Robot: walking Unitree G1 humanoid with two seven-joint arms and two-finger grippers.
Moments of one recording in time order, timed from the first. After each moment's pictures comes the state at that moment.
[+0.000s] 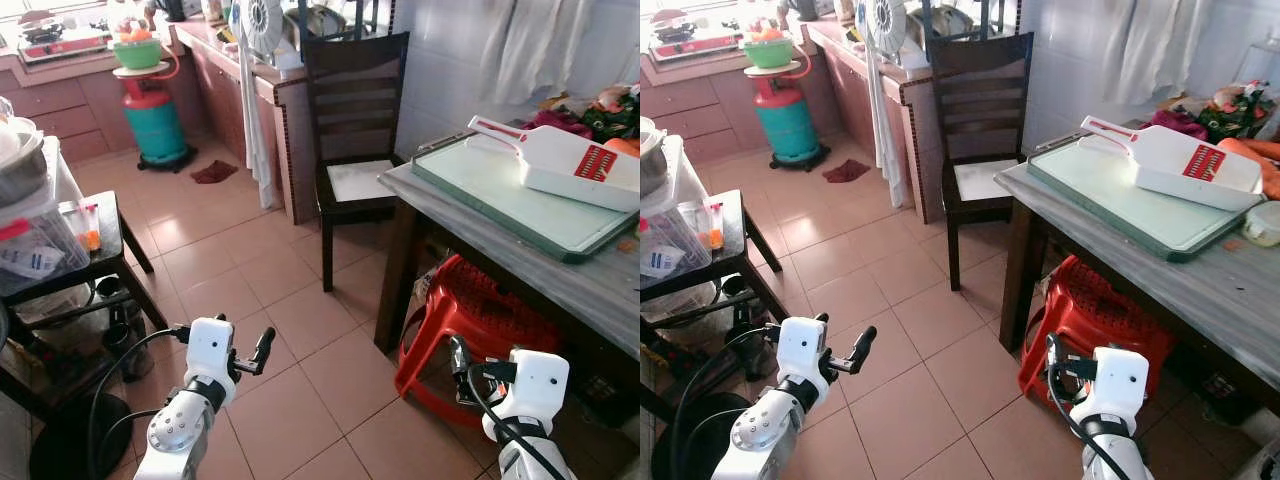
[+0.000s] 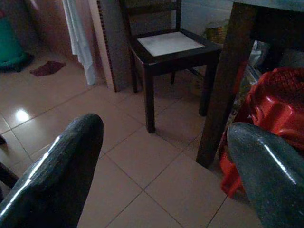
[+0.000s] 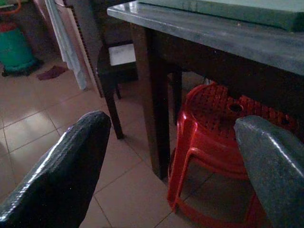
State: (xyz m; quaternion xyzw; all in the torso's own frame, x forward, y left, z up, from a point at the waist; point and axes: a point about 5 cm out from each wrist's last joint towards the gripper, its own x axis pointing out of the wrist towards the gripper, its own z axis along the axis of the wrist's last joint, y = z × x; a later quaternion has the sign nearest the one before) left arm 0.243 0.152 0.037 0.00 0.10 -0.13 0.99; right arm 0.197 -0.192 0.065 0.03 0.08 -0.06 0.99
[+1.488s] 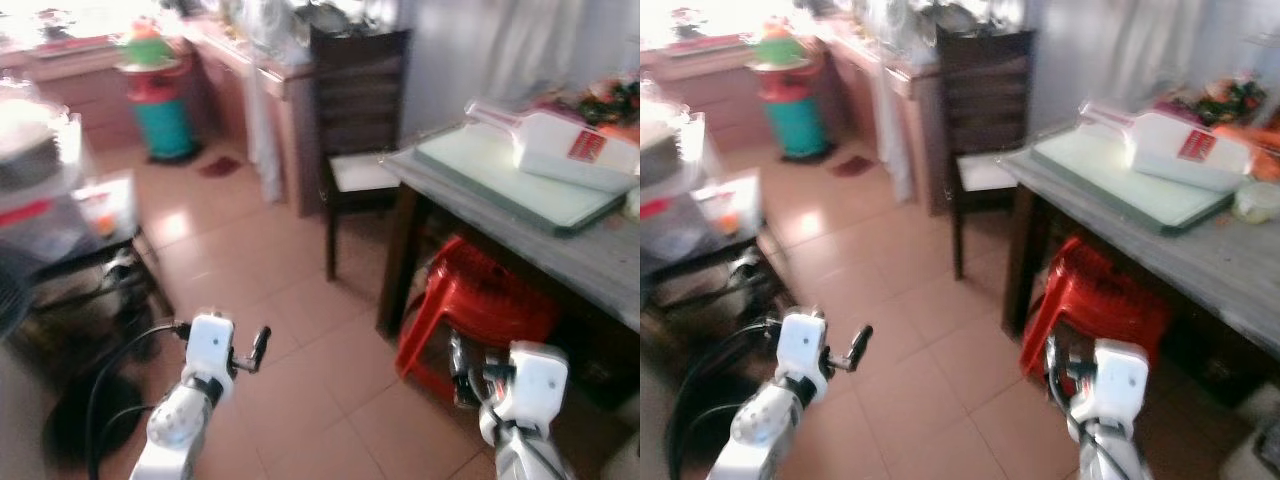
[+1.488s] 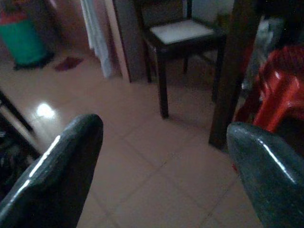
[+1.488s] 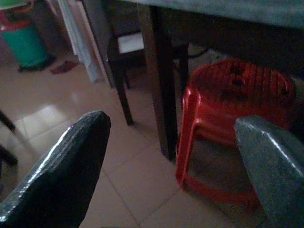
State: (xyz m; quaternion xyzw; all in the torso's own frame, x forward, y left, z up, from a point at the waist) left arm 0.247 0.151 0.033 0.03 0.11 -0.12 0.99; right arm 0.202 -0.193 0.063 0.05 0.09 -0.07 0.99
